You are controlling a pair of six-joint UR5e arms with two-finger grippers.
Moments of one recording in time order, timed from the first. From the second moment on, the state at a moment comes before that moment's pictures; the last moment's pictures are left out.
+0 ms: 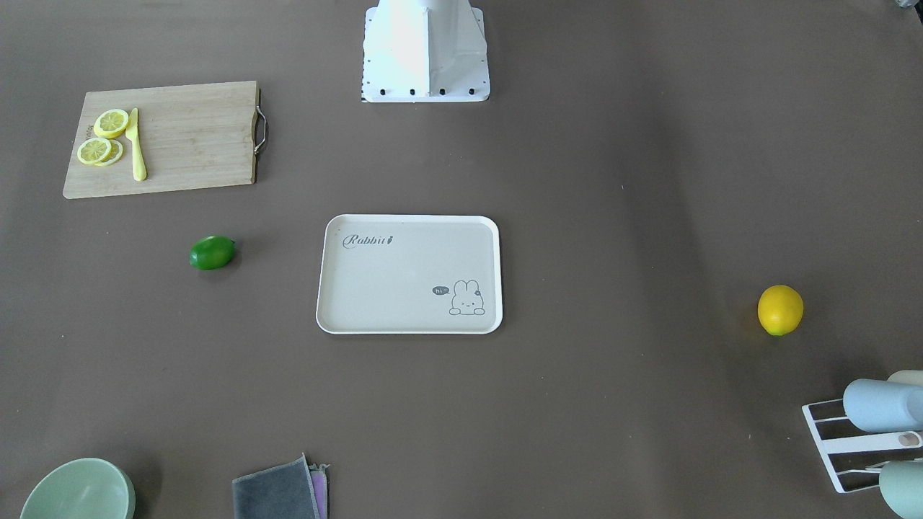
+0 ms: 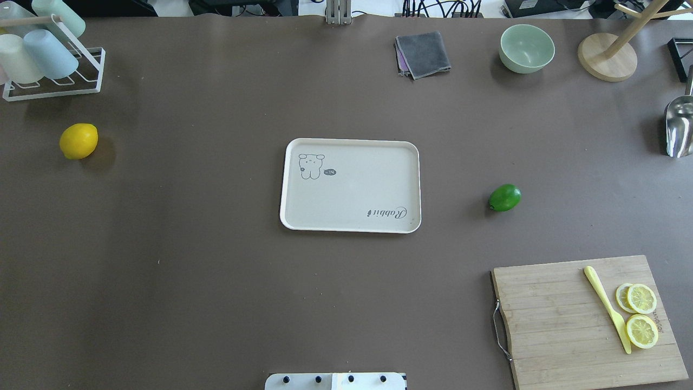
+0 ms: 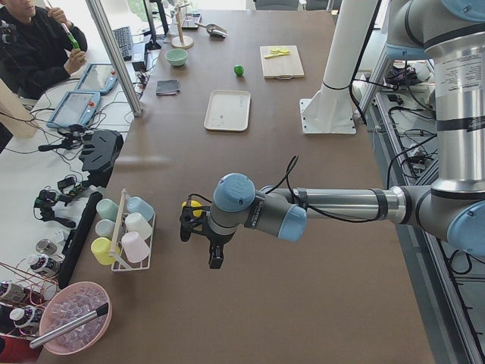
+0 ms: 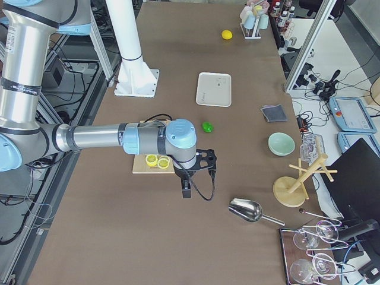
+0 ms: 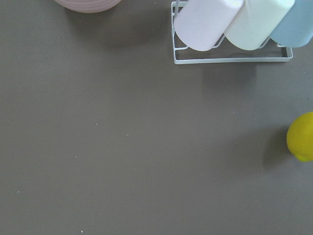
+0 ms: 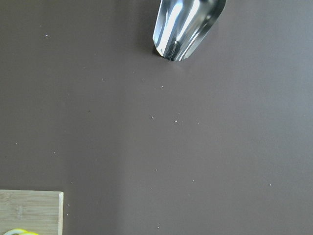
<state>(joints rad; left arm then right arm) -1.61 -1.40 -1.74 -1.91 -2.34 -0.28 1.60 -1.84 1.94 -1.62 2.31 -0.09</state>
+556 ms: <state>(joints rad) -1.61 -1.39 -1.75 -1.89 -2.31 -0.28 1.60 -1.84 1.94 -1.62 2.32 -0.09</state>
